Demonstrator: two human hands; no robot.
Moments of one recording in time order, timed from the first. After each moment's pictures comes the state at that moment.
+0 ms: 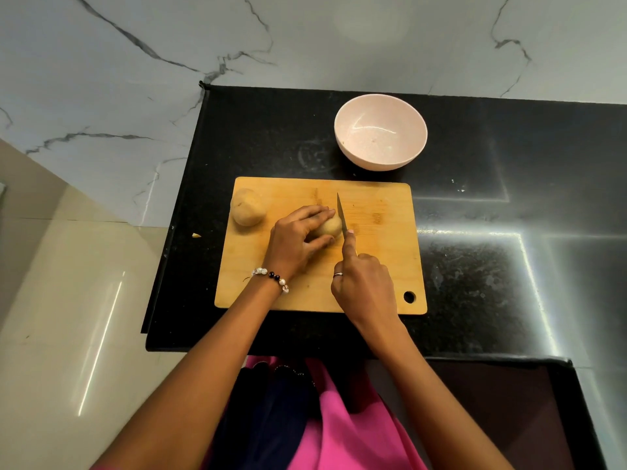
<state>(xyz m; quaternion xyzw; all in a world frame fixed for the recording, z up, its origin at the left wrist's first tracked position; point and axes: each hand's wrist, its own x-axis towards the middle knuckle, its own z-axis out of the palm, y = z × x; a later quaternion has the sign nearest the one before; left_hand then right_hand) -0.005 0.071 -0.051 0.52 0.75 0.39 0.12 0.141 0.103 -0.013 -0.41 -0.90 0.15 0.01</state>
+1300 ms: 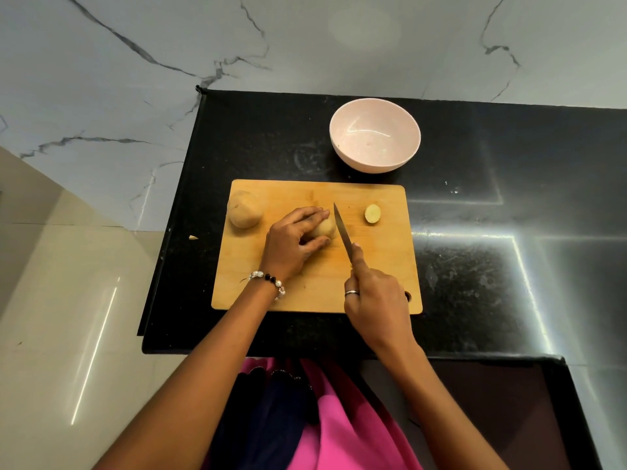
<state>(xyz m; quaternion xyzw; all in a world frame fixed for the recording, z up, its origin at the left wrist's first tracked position) -0.004 0.069 -0.057 0.51 0.74 0.42 0.12 0.175 0.096 -0.002 -0.39 -0.89 0.22 0.10</state>
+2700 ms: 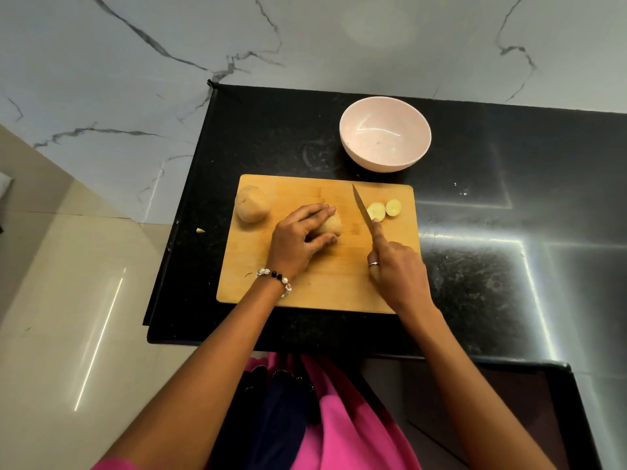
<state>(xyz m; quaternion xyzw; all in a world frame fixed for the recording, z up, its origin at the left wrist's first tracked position) 0.000 0.068 -0.060 0.49 0.73 0.45 0.11 0.169 0.149 -0.017 -0.39 -0.91 0.14 0.05</state>
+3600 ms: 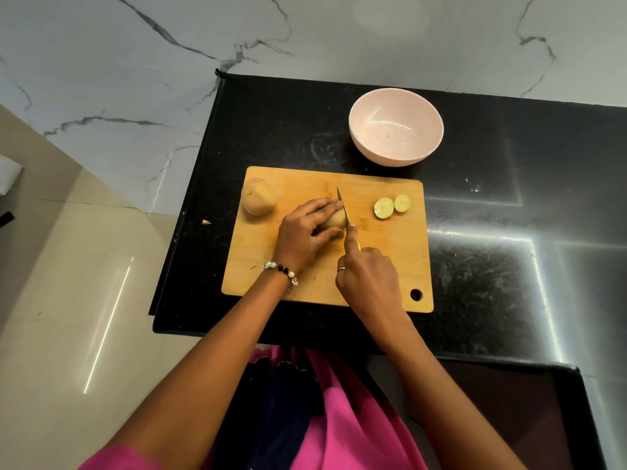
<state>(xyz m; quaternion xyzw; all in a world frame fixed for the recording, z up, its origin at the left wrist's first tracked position) -0.001 0.069 -0.061 0.50 0.74 0.44 0.11 0.140 0.103 -0.006 -0.38 -0.92 0.12 -0.01</state>
